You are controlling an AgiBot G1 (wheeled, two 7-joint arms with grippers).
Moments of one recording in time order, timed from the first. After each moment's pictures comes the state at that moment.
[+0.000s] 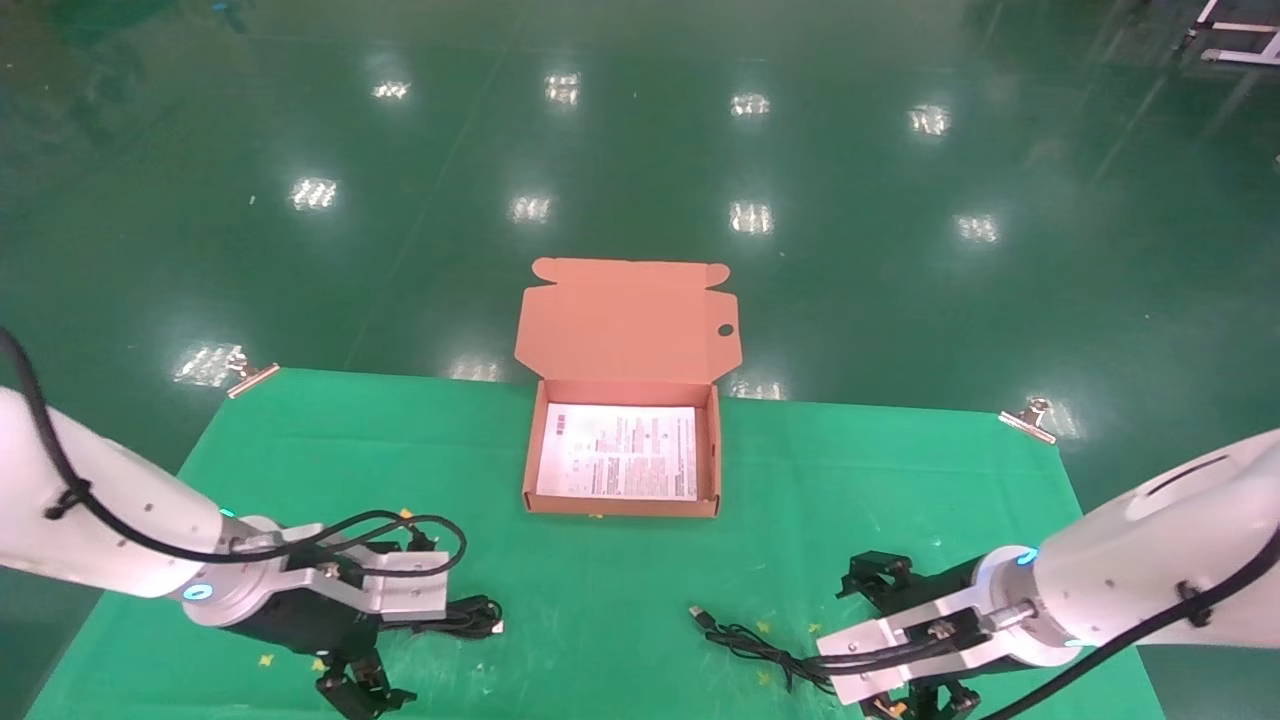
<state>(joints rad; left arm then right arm) -1.49 0.98 0.94 -1.06 1.90 1.36 -0.40 1.53 -0.87 -1.15 1.35 -1.95 -1.27 0.24</state>
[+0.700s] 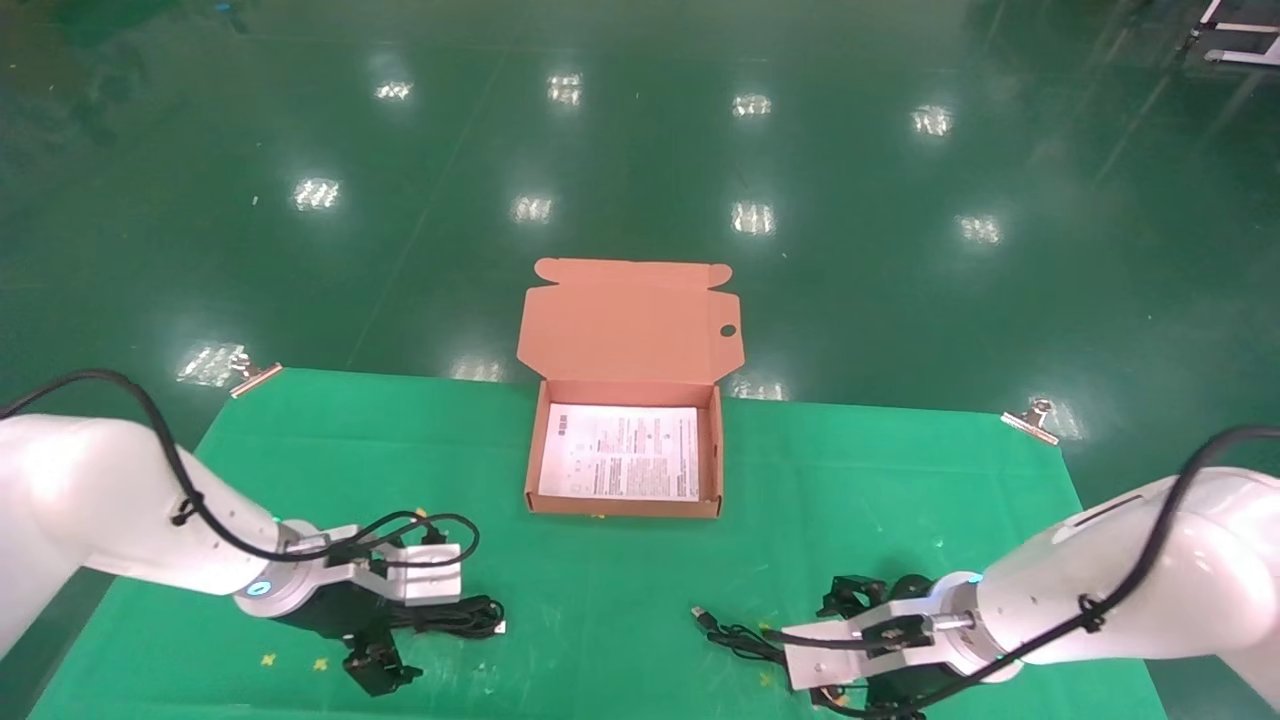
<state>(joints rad) -1.48 1.11 0.97 -0.74 1.99 1.18 -0.32 1.46 -0.97 -1.15 1.17 -1.98 -1.17 0.35</state>
